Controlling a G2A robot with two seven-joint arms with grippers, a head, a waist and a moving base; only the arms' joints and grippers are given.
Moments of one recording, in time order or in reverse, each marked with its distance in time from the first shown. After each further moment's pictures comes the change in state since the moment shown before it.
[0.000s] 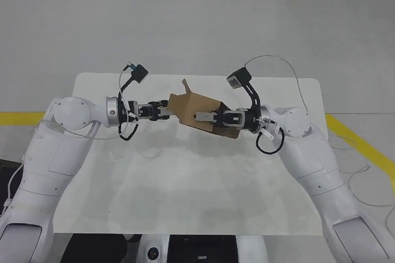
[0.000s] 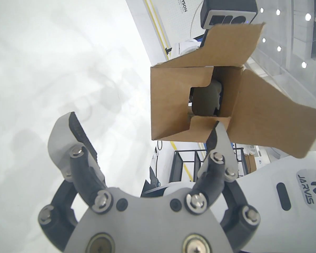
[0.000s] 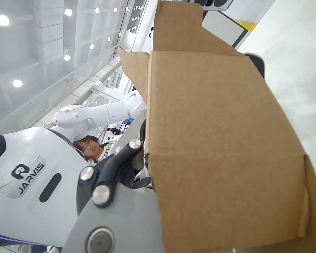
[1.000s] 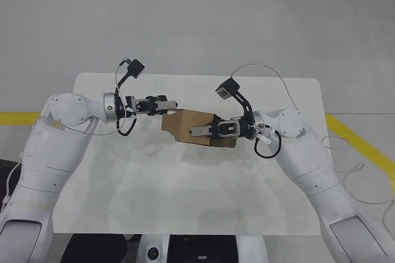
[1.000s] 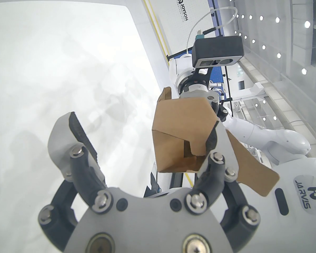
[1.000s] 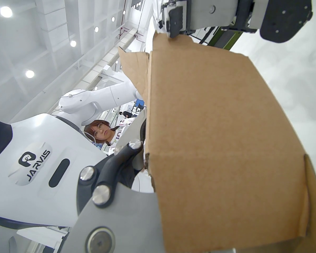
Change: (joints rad) left arm -0.023 -0.003 0.007 0.022 -0.013 -0.009 -0.007; right arm 0.016 -0.012 -0.052 0.022 0.055 0.027 0.104
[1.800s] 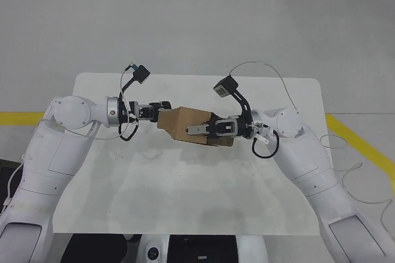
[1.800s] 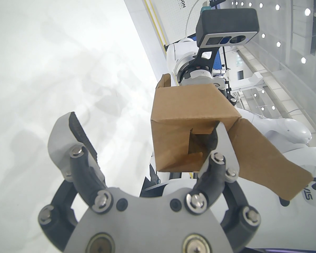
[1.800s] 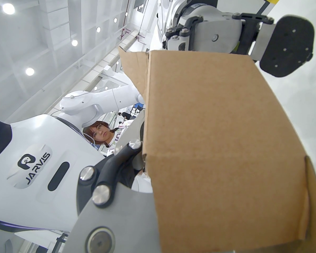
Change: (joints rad) left arm 0.019 0.004 0.010 -0.037 -0.006 -0.001 -0.031; right arm 0.003 -0.009 -0.010 -0.022 -0.002 -0.009 -0.026
